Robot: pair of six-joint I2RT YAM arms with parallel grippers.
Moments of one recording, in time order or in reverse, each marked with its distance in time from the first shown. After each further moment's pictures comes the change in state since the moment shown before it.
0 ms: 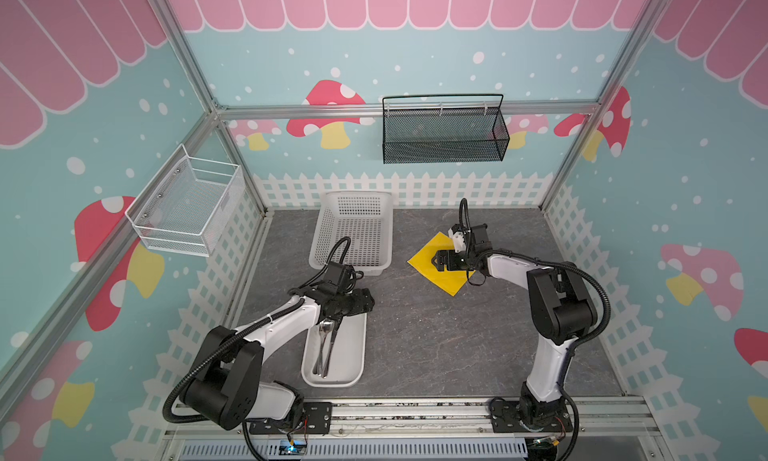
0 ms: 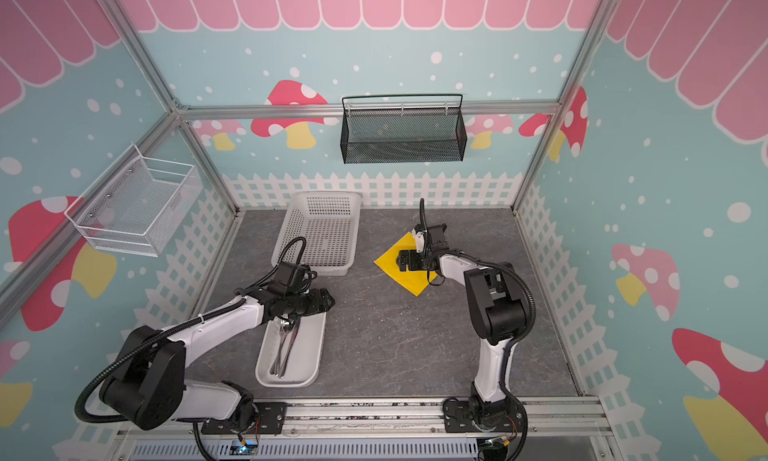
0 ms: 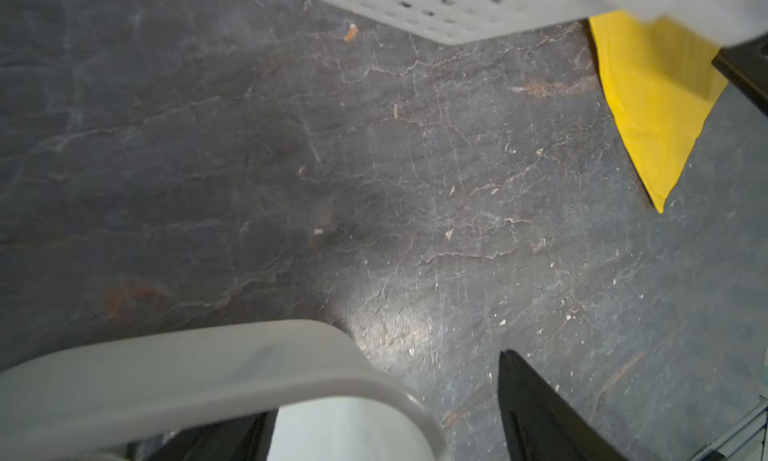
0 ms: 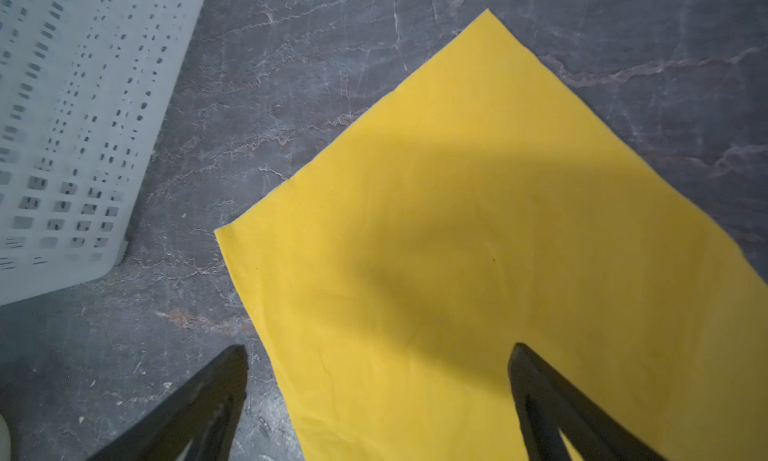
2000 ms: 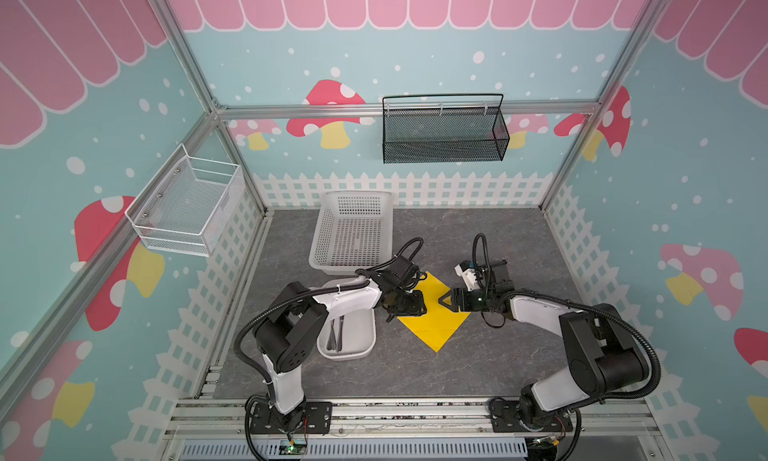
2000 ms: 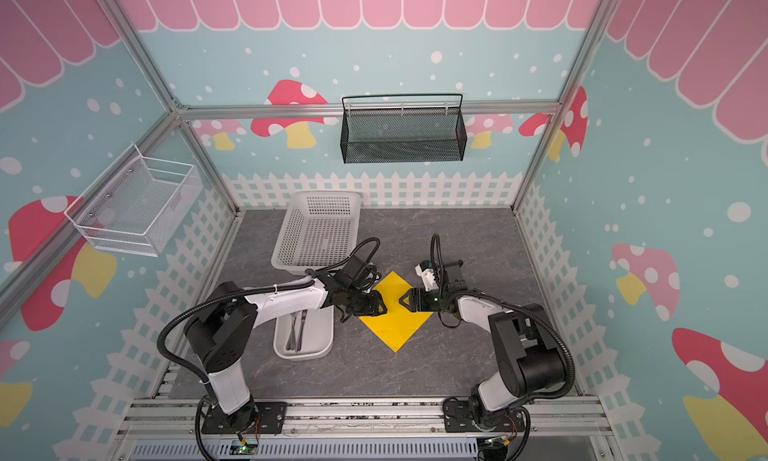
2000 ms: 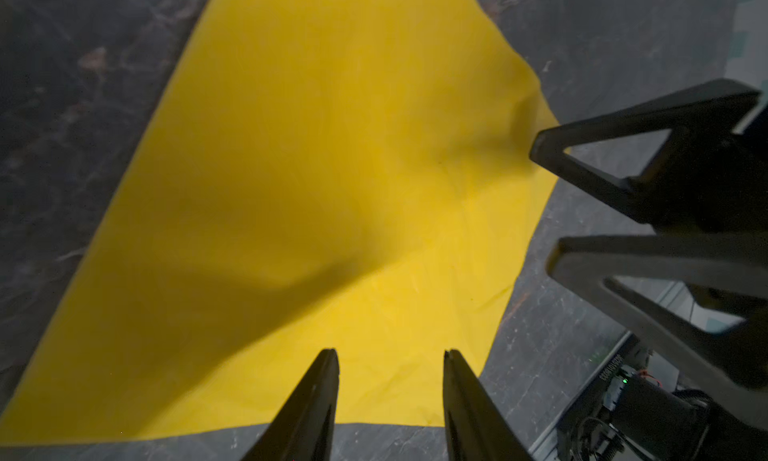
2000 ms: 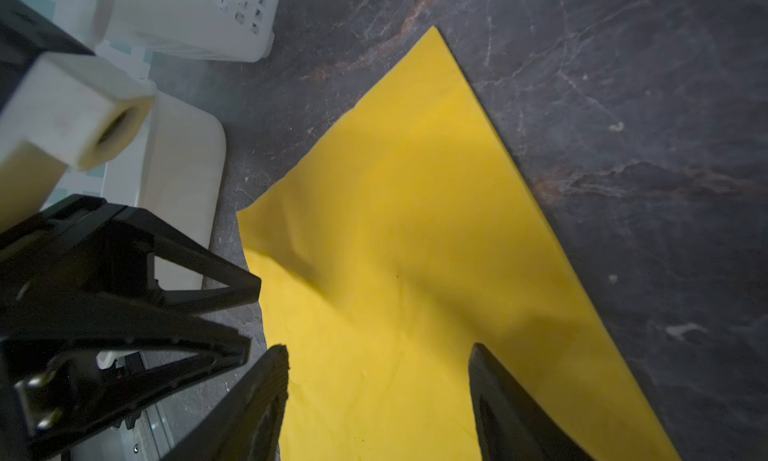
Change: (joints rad) left arm -0.346 0.439 0.423 -0.059 0.127 -0.084; right arm -0.008 -0.396 -0.544 0.088 -0.341 0.065
